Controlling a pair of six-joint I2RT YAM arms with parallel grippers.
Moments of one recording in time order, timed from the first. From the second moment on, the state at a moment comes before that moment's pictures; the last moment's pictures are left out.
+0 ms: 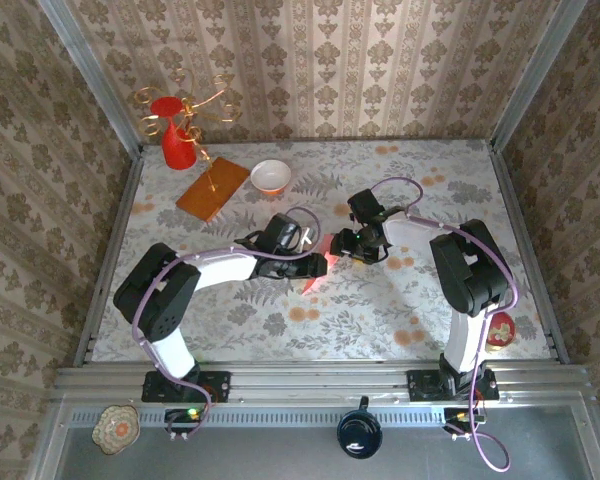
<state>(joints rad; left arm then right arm) -0.76 1.72 0.92 -0.11 0.41 -0.59 0.43 1.89 1.15 -0.48 -0.24 0.63</state>
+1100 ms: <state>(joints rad) -0.82 1.79 1.00 -0.26 0.26 -0.43 0.43 1.89 1.16 -0.49 -0.24 0.63</state>
